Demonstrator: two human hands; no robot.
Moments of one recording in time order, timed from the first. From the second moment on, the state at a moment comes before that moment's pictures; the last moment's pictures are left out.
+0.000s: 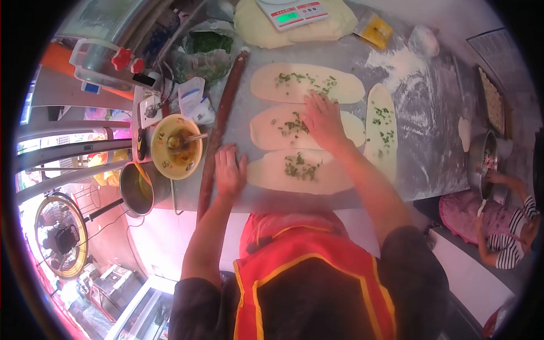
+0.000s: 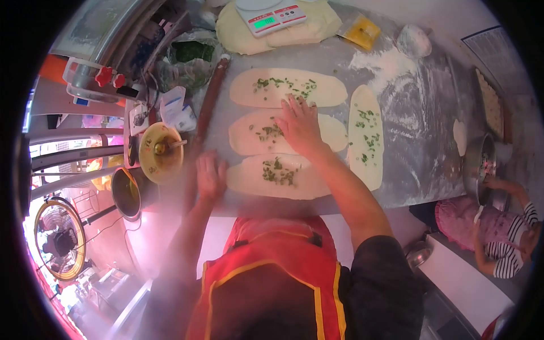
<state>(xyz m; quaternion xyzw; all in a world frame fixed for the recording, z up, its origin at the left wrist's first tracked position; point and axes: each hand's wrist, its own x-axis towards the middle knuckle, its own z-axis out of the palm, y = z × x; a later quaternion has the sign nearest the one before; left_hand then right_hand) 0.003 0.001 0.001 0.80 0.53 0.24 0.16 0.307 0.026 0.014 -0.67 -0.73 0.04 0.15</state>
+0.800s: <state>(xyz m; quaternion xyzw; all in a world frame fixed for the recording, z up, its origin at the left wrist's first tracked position) 0.005 -0.043 0.032 0.76 0.58 0.16 0.26 0.199 -0.138 0.034 -0.62 -0.75 0.17 0.16</state>
